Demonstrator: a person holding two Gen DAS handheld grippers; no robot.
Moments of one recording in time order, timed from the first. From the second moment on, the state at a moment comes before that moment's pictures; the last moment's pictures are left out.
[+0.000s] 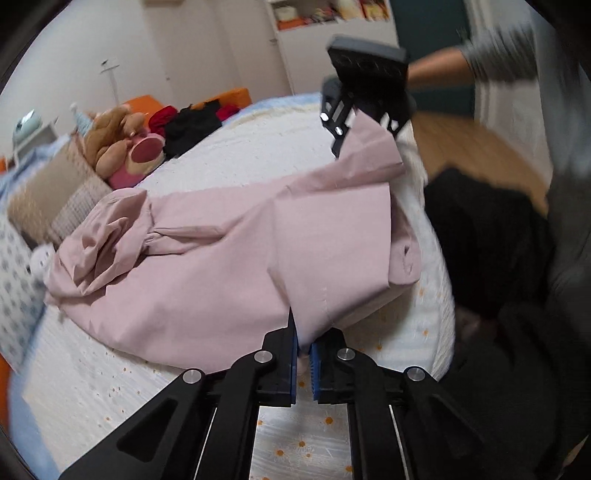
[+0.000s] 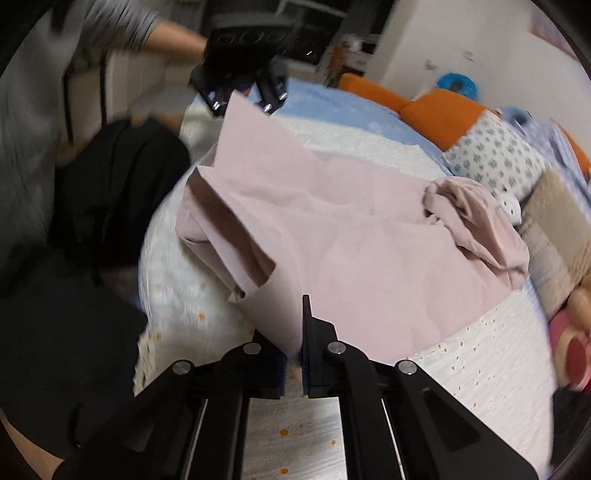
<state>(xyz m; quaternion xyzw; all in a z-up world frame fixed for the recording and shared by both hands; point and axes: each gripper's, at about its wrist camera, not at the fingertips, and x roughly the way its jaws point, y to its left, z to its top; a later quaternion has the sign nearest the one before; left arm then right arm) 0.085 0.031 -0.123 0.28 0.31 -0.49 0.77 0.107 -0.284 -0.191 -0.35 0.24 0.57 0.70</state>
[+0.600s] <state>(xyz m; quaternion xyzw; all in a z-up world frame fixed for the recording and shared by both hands) 0.336 0.117 -0.099 -0.06 0.37 -0.44 0.81 0.379 -0.274 -0.149 -0.01 0.45 0.51 0.73</state>
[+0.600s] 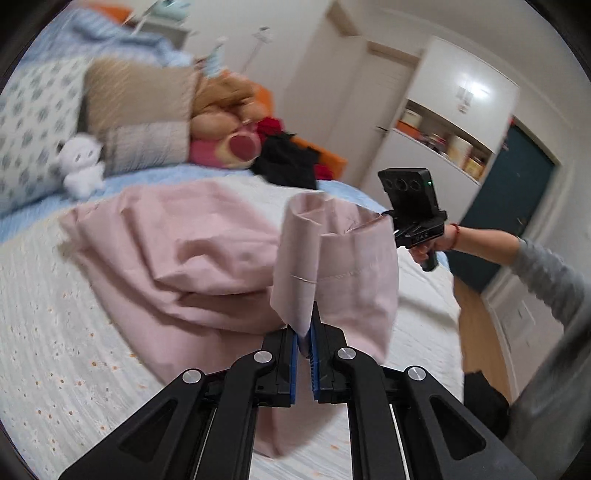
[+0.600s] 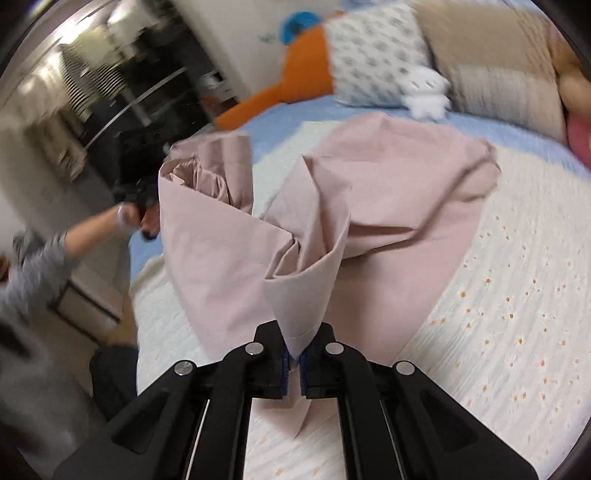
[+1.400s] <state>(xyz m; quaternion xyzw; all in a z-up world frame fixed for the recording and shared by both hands) 0.306 0.162 -0.084 -0.07 0.40 -0.28 0.87 0.375 -0.346 -0.119 0.12 0.40 0.46 0.78</state>
